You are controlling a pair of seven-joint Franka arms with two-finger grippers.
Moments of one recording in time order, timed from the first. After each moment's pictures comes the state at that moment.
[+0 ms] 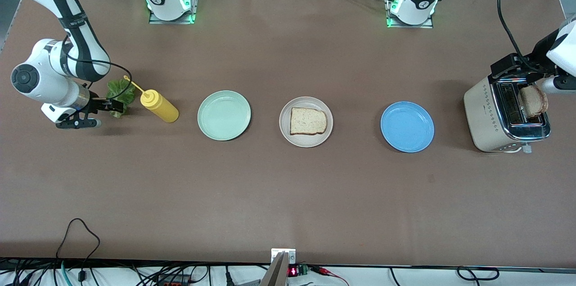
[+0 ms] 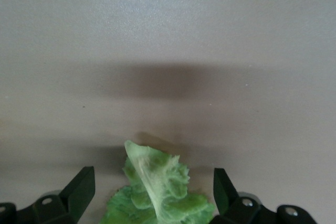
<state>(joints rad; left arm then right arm) 0.05 -0.01 -0.02 -1.67 -0.04 1.62 0.00 -0.25 0.35 0.02 -2.21 -0.12 2.45 -0.20</state>
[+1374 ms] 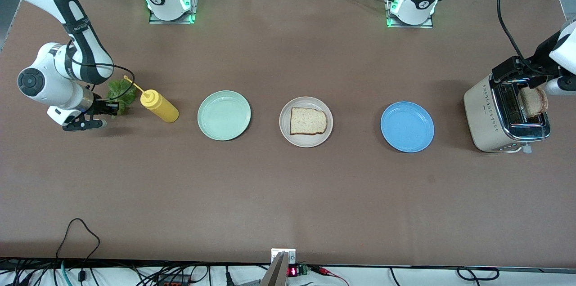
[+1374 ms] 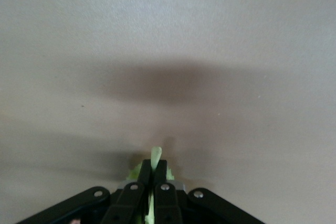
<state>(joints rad) 0.05 -0.01 -0.02 -1.67 -0.04 1.68 0.00 -0.25 0.36 0.02 -2.20 -0.13 2.46 -0.29</state>
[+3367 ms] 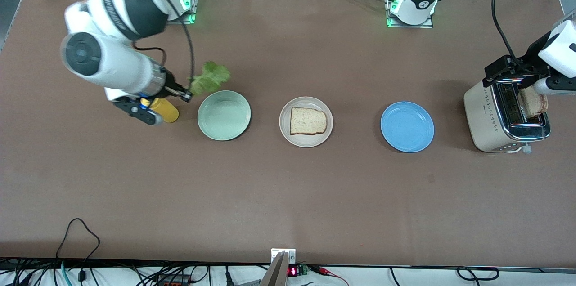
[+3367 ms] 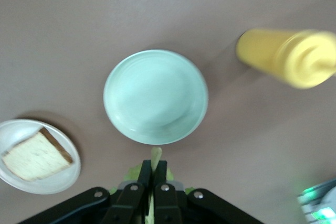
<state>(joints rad) 0.05 -0.01 -0.04 -1.67 -0.04 1.67 0.00 0.11 0.29 0.32 -1.68 0.10 1.81 0.98</state>
